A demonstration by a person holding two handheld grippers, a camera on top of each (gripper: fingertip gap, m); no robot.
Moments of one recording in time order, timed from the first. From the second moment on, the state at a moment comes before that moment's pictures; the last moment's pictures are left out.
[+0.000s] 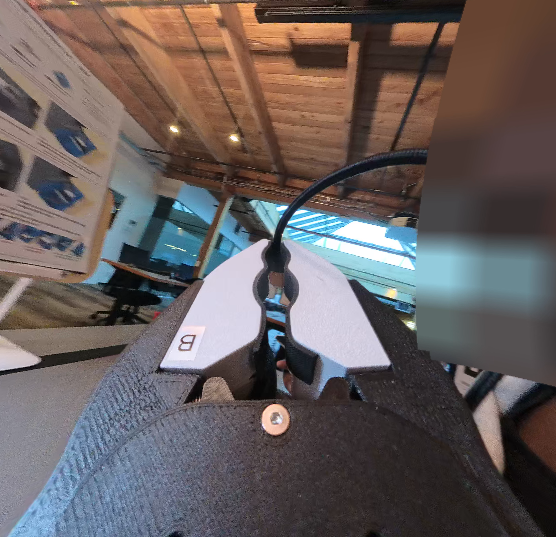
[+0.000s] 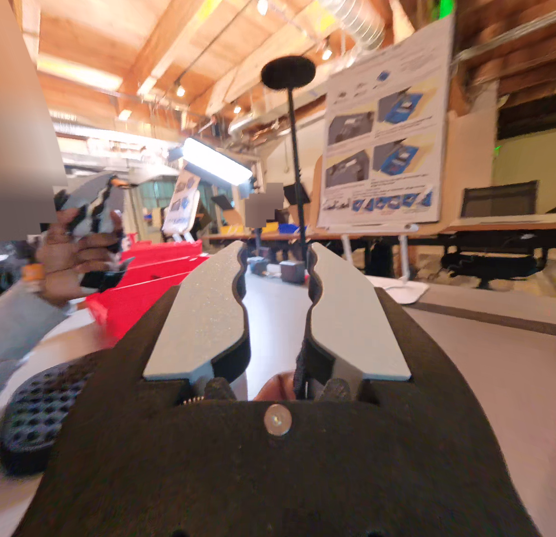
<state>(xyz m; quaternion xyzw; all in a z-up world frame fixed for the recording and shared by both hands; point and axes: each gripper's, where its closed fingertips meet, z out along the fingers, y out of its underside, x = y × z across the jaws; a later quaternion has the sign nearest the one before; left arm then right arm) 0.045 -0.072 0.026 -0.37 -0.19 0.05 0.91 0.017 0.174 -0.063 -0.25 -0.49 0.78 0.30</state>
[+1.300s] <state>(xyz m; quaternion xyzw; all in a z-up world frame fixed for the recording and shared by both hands) 0.105 0.025 -0.038 -0.62 -0.01 0.00 0.79 0.103 0.019 -0.040 -0.06 -0.63 0.77 -0.07</state>
